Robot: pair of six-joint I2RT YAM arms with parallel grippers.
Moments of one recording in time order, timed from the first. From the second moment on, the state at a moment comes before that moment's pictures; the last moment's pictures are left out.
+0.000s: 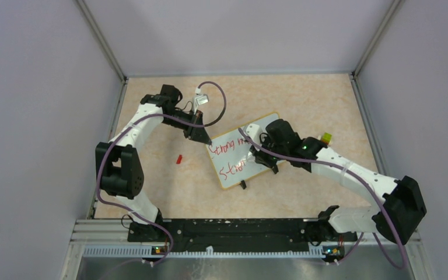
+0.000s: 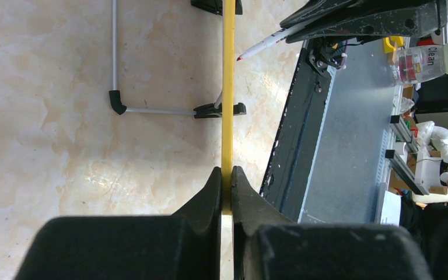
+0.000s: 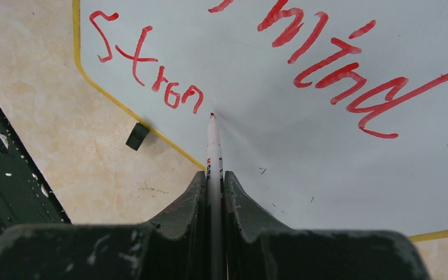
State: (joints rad) left arm -0.20 1.69 1.39 -1.01 1.07 0.45; right arm 0.76 1.23 0.94 -0.51 -0.18 -0.29
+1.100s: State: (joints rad) left arm -0.20 1.69 1.40 -1.02 1.06 0.45; right arm 0.77 1.30 0.96 -0.50 -0.21 -0.29
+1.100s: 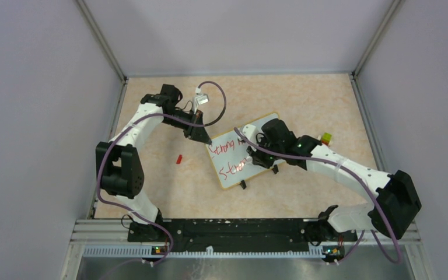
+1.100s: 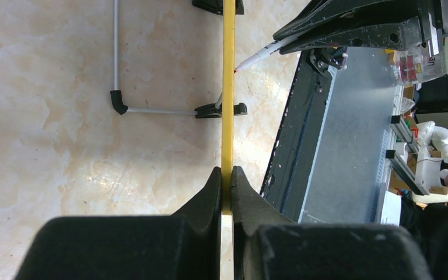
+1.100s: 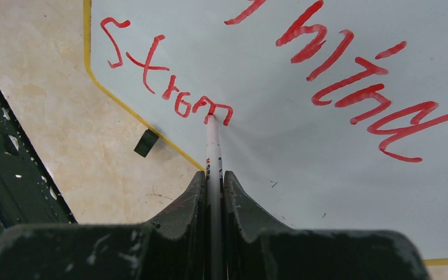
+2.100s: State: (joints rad) left arm -0.20 1.69 1.40 -1.02 1.06 0.45; right arm 0.76 1.28 0.96 -0.52 -0.17 -0.30
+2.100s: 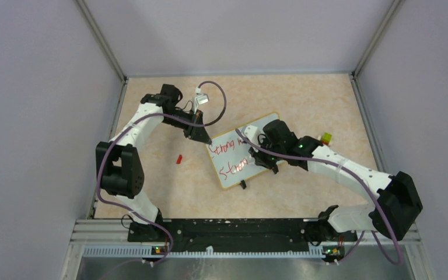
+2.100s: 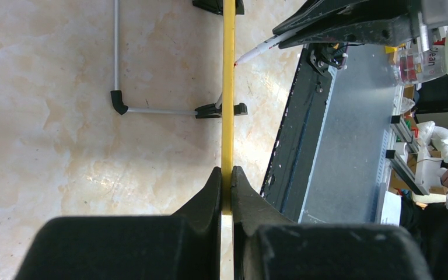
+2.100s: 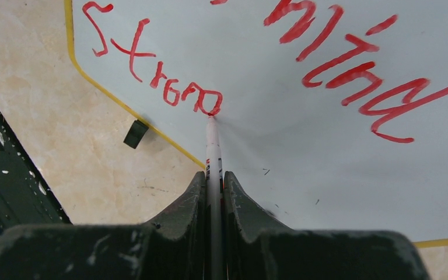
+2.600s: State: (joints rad) left arm -0.20 1.69 1.40 -1.02 1.06 0.45; right arm 0.82 1.31 0.88 -0.53 -0.20 -0.30
